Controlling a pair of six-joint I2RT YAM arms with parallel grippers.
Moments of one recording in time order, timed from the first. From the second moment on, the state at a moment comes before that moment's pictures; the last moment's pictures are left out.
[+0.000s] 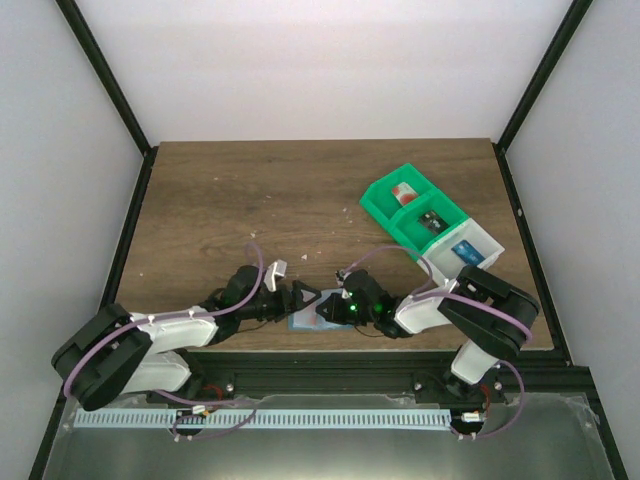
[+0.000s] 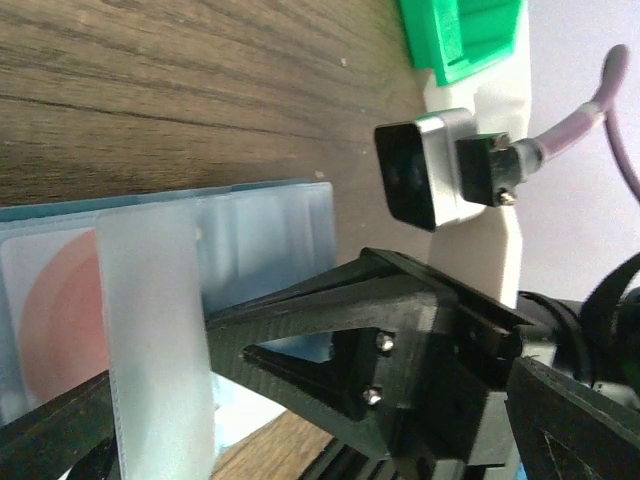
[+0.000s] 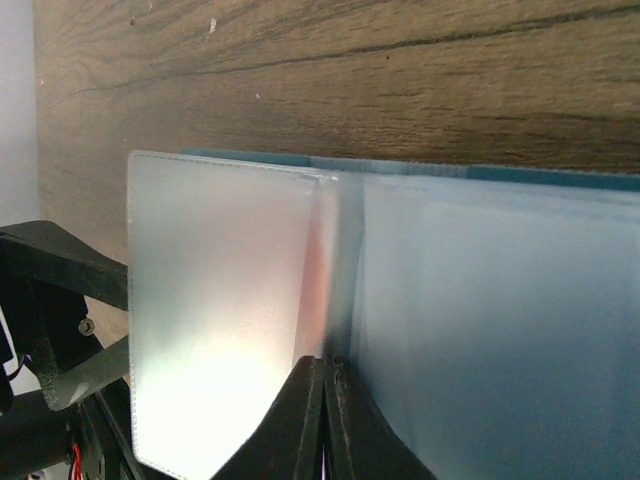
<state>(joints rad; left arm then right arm) -0.75 1.27 0.28 0.46 0.42 -1.09 0.93 1.62 0.44 0.50 -0.25 1.03</state>
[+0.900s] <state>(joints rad) -0.81 1.42 0.35 0.65 0.48 -1.18 0.93 1.10 0.23 0.38 -0.06 1.03</state>
